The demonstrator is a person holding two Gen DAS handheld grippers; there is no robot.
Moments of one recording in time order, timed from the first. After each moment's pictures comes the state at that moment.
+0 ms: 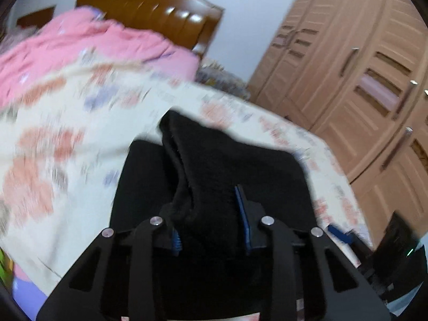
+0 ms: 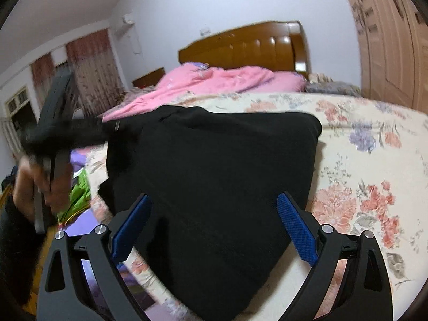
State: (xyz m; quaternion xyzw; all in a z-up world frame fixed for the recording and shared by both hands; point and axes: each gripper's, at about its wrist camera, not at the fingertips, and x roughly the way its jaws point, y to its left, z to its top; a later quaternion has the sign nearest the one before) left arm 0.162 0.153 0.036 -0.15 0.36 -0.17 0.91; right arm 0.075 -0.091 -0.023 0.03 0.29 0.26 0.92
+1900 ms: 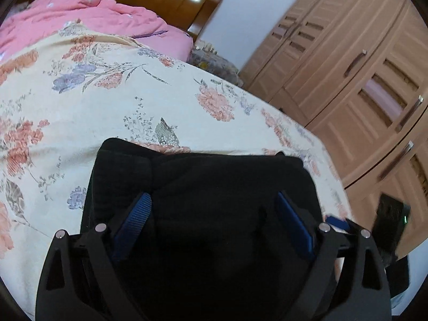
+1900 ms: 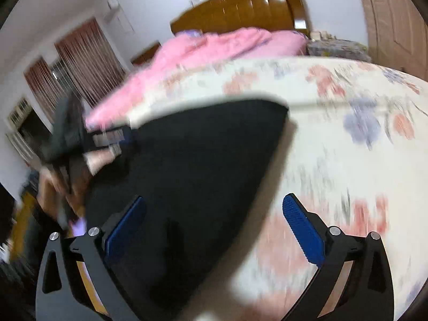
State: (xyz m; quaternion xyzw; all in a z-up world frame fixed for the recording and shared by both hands) left arm 0.236 0.162 -0.019 -0.20 0.41 -0.20 0.87; right arm 0.188 -0.147 -0.023 0.10 0.40 0.30 0.86
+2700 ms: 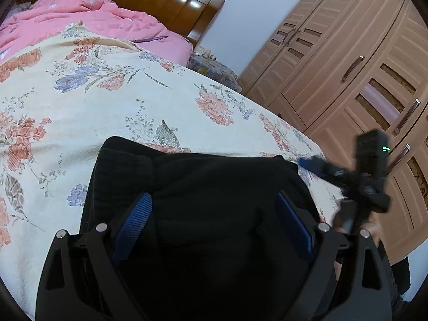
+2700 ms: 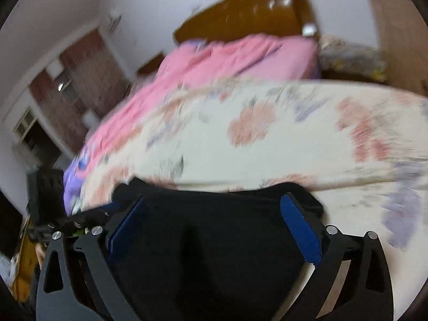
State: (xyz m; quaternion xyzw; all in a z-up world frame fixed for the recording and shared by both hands) left arm 0.230 0.163 -0.018 -0.20 0.39 -0.20 0.87; right arm 0.271 -0.104 0.000 0.11 0.38 0.30 0.87
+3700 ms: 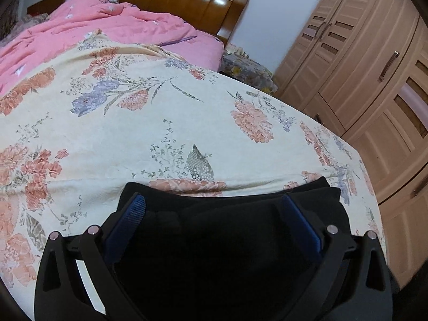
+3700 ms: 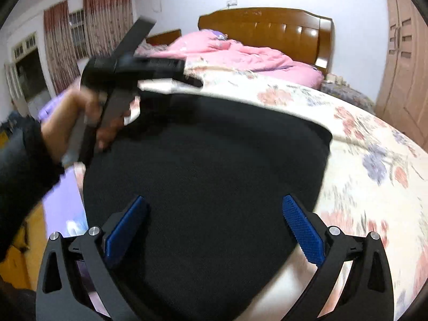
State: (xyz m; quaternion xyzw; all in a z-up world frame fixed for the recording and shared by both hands) left arm 0.280 0.159 -0.014 -0.15 0.42 -0.10 0.89; right arm 0.114 -0.060 -0.030 -0.09 0.35 0.27 0.89
